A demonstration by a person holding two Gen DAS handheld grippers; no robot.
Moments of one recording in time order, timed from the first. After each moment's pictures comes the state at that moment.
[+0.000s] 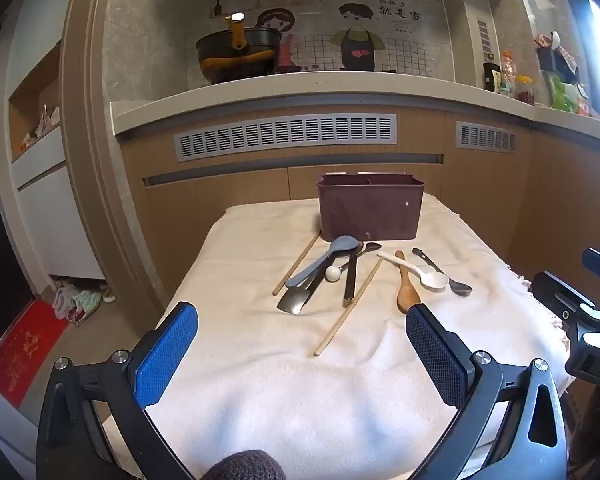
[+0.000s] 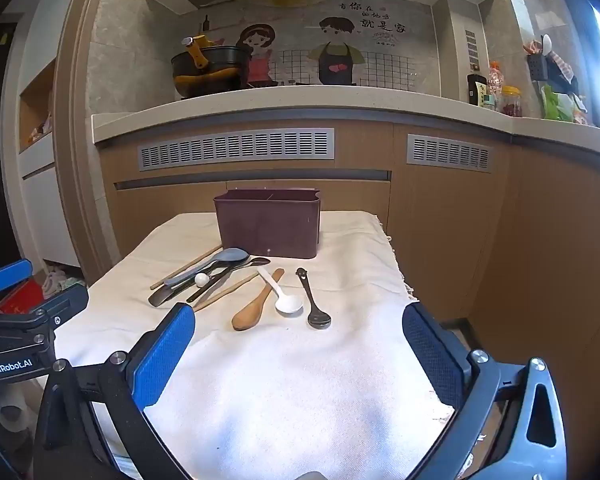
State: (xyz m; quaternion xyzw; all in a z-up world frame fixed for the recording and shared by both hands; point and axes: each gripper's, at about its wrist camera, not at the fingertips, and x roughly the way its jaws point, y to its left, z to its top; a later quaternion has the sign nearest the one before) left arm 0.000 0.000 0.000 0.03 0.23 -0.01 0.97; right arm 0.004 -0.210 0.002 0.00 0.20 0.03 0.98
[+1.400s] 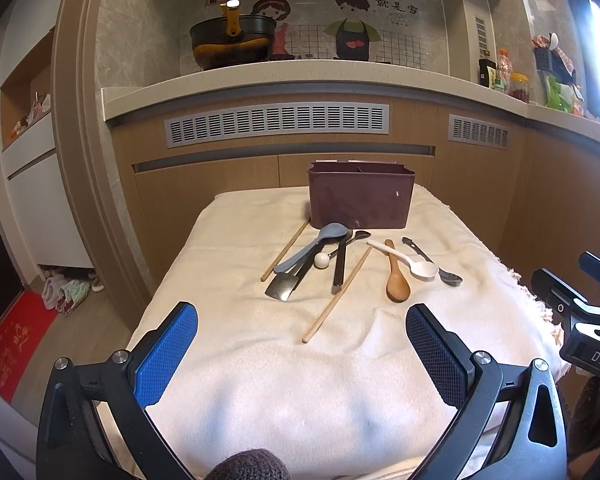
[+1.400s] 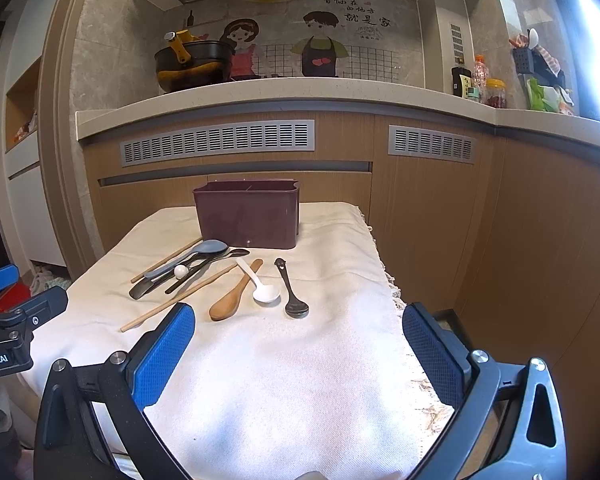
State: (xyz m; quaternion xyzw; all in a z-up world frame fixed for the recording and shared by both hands) left arm 0.001 0.000 -0.010 0.02 0.25 -0.03 0.97; right arm 0.002 -0.214 -0.012 0.00 0.21 0.00 0.98
